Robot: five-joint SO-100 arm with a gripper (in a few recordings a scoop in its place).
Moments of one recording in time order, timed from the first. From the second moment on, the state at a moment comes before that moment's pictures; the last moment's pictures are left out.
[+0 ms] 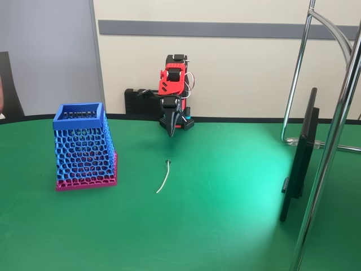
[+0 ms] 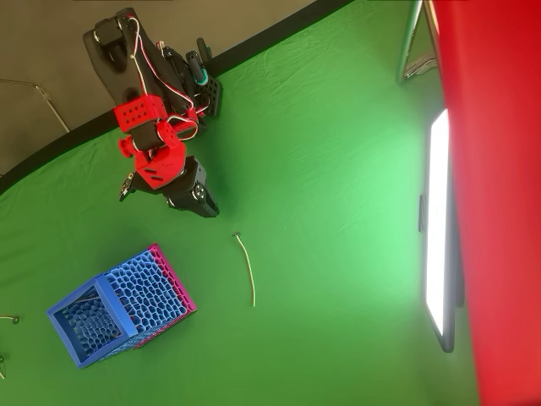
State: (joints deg) arm 4.1 143.5 152.0 45.2 8.8
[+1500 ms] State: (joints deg) arm 4.4 92.7 110.9 59.2 -60.2
